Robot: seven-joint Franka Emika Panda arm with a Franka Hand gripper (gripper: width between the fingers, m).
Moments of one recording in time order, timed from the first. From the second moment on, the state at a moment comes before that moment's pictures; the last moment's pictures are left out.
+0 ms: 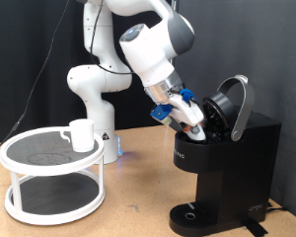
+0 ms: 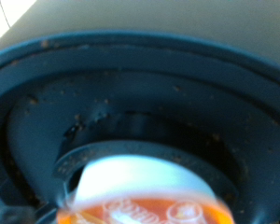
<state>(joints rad) 0.08 -0.12 -0.03 -2.36 0.75 2.29 1.97</state>
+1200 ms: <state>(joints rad) 0.06 -0.21 -0.11 -2.33 0.89 2.08 1.87</state>
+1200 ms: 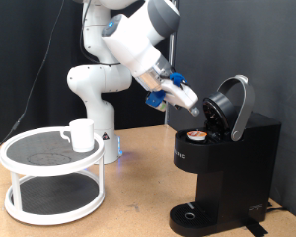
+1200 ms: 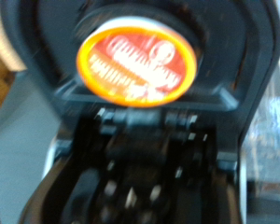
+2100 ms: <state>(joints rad) 0.07 -0.27 -0.13 -2.24 1.08 2.04 1.95</state>
